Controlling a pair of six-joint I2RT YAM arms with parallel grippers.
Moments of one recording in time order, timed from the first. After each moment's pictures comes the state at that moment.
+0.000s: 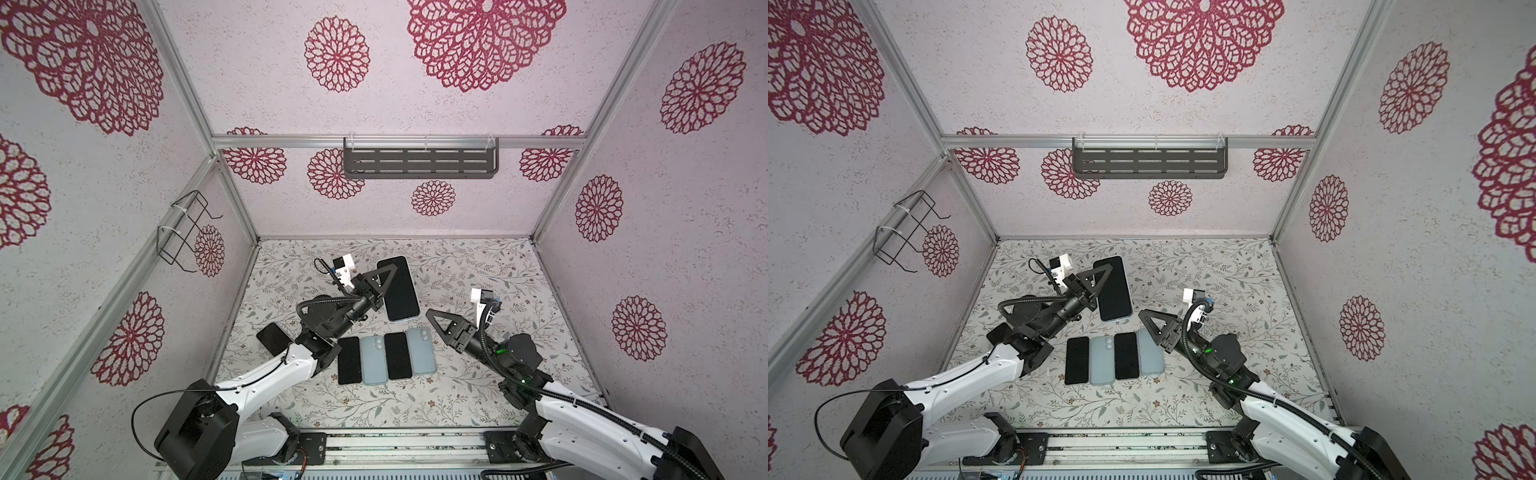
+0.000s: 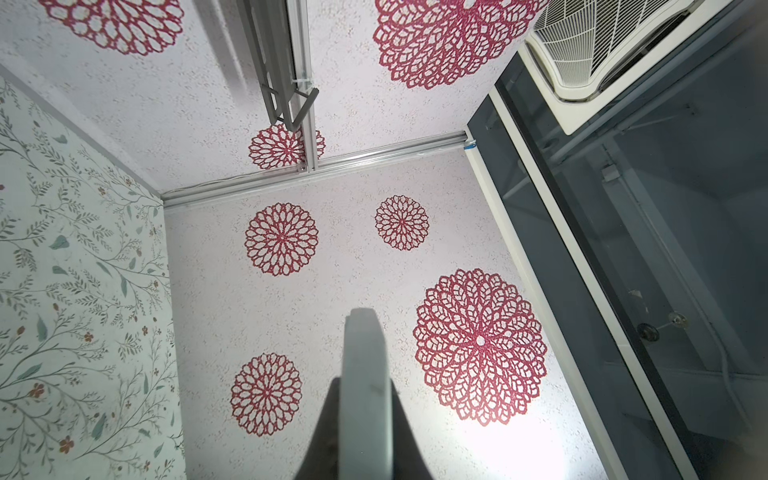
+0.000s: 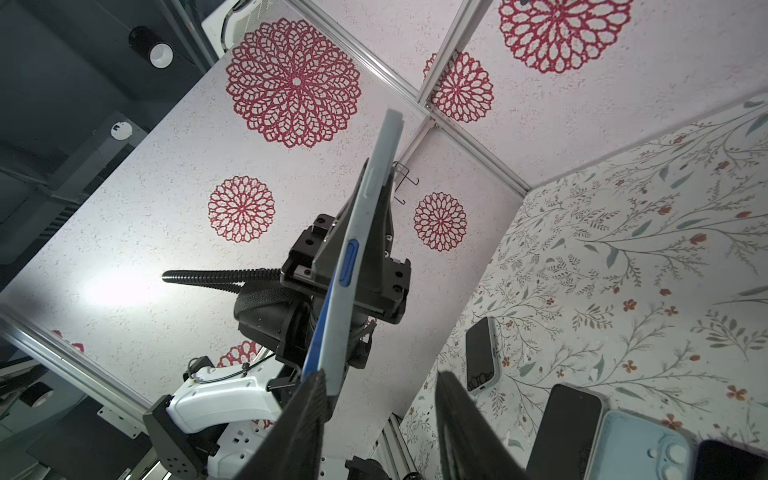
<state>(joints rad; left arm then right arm) -0.64 1.25 0.68 0.88 0.16 -1.49 0.79 0.88 0.38 0.78 -0.24 1.05</state>
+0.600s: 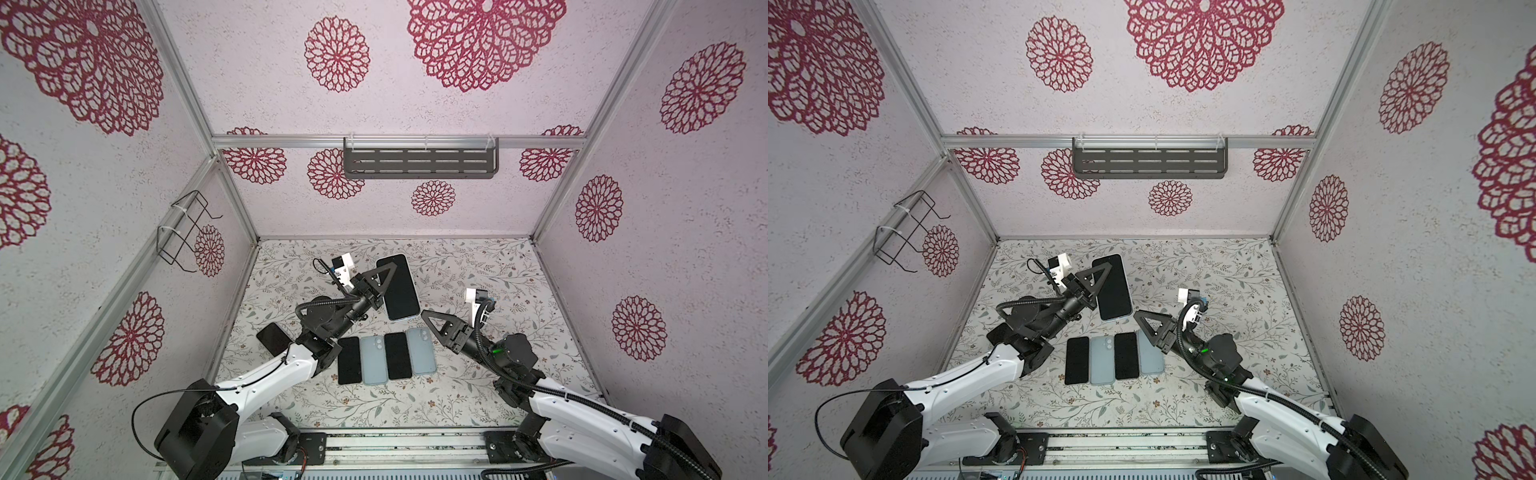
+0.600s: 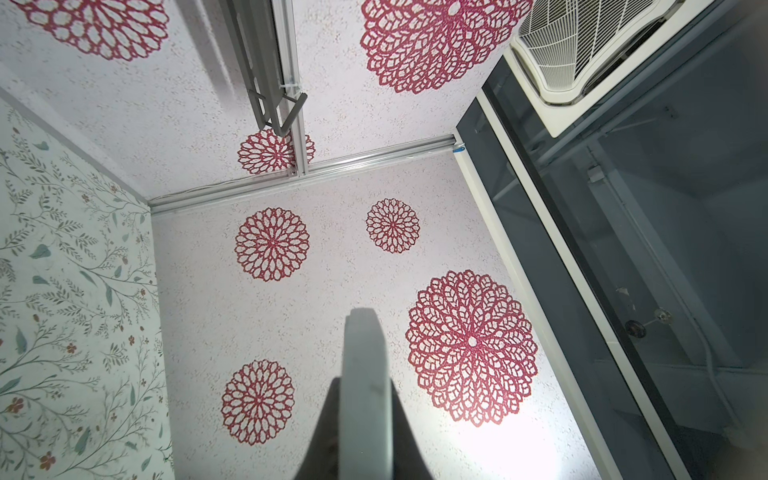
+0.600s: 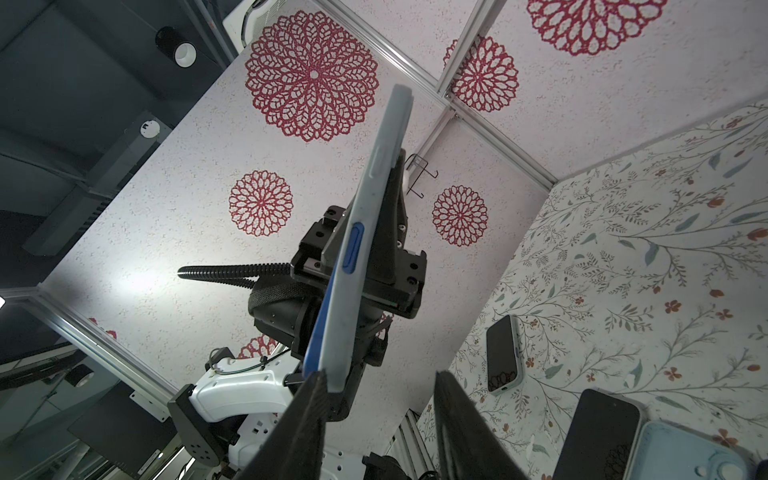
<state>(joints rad) -0.65 1.26 0.68 0.92 0.15 -1.49 0.81 0.94 0.38 0.88 -0.26 1.08</state>
